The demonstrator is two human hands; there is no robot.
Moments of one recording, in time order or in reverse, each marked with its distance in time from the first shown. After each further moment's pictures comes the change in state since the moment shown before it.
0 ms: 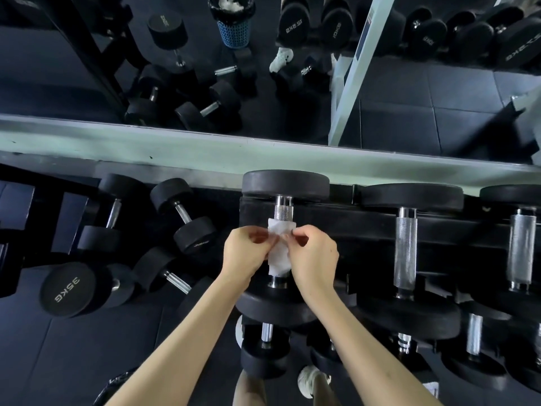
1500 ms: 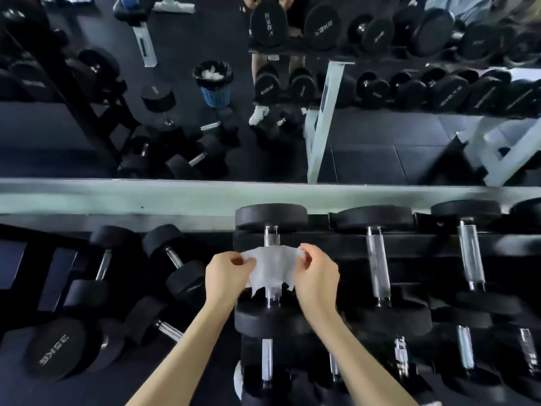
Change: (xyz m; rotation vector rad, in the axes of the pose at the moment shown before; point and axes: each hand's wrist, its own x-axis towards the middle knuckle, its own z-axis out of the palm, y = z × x) left_hand -0.006 0.005 -0.027 0.179 0.117 0.151; right_hand -0.018 0.002 -0.025 0.088 0.226 -0.118
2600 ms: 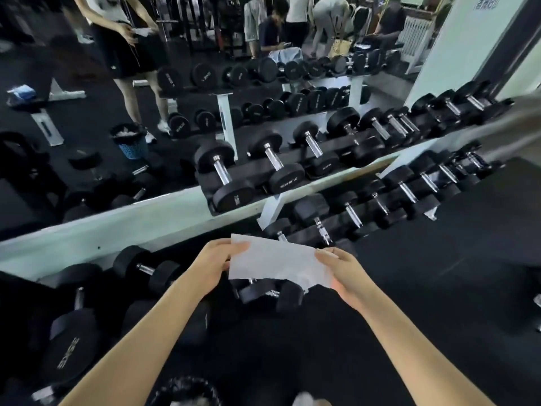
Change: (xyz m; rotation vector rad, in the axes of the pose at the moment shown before) left_hand -0.340 -0.146 -0.167 -0.194 -0.717 0.155; right_hand -0.482 0.057 -0.164 0.738 -0.011 0.418
